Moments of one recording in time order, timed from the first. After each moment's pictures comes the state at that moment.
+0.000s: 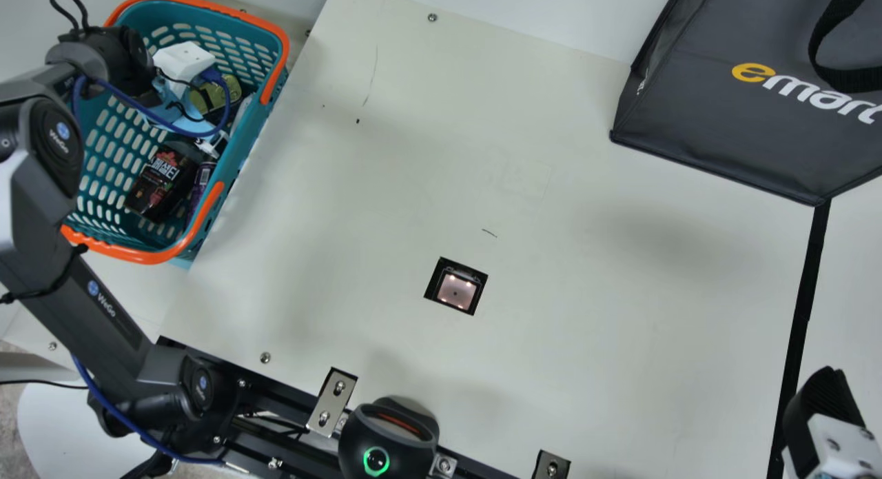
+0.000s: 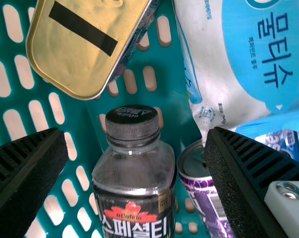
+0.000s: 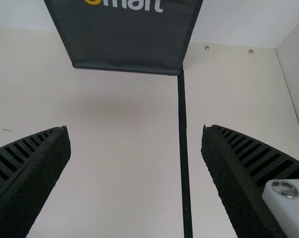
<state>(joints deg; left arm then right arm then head) 30.2 126.0 -78.8 5.2 41.2 38.6 0.7 42.7 -69.8 -0.8 69.6 0.0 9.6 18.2</state>
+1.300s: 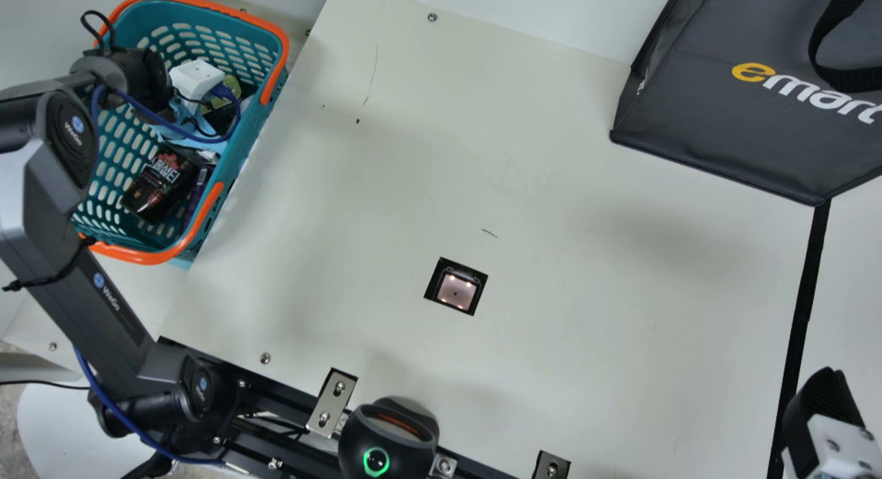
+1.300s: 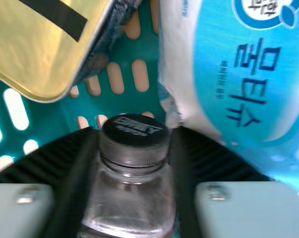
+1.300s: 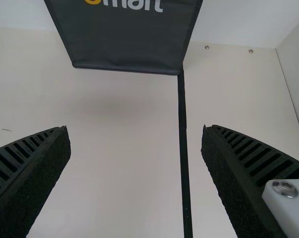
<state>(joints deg) 29.7 129.7 -76.0 8.6 36.5 32.8 0.7 42.7 -69.8 -0.8 69.6 0.0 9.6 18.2</state>
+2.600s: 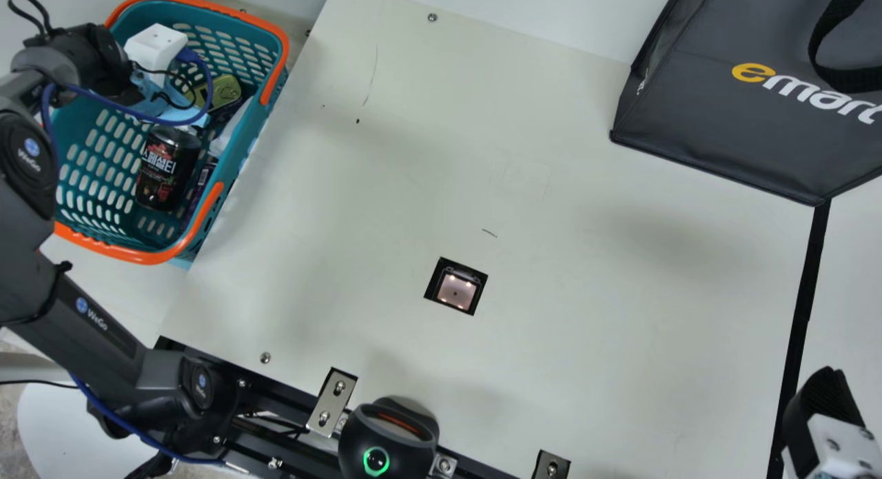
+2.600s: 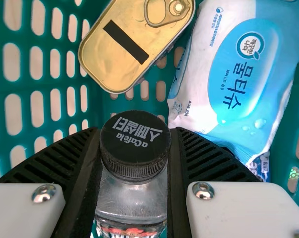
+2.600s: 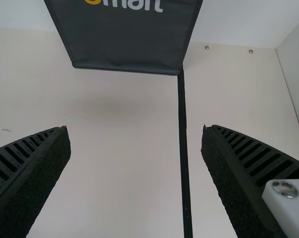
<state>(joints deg) 32.9 117.9 -74.0 -2.6 38.1 36.4 0.7 42.7 -69.8 -0.8 69.6 0.0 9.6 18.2</state>
